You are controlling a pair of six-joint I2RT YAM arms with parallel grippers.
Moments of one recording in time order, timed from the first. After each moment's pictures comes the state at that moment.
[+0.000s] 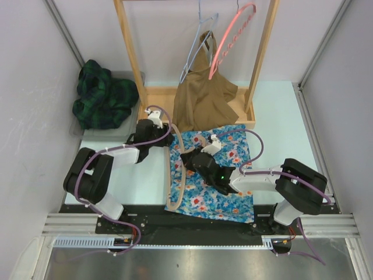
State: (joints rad) left arm -0.35 1.59 0.70 0.35 0.15 -0.29; right arm 1.10 1.58 0.75 0.42 0.57 1.17
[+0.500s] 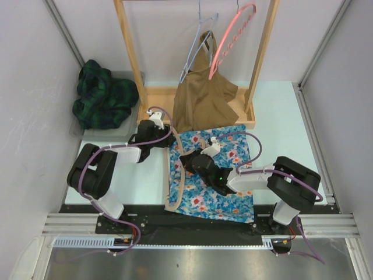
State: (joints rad) left arm -0.35 1.65 0.71 0.40 0.16 -0.29; right arm 1.10 1.64 0.73 0.49 0.54 1.23
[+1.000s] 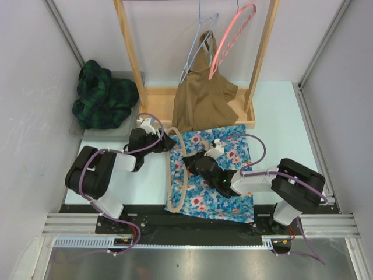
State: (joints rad) left arm -0.28 1.65 0.54 0.68 0.32 -0.50; right arm 1.10 1.60 0.67 0.51 0.57 1.23
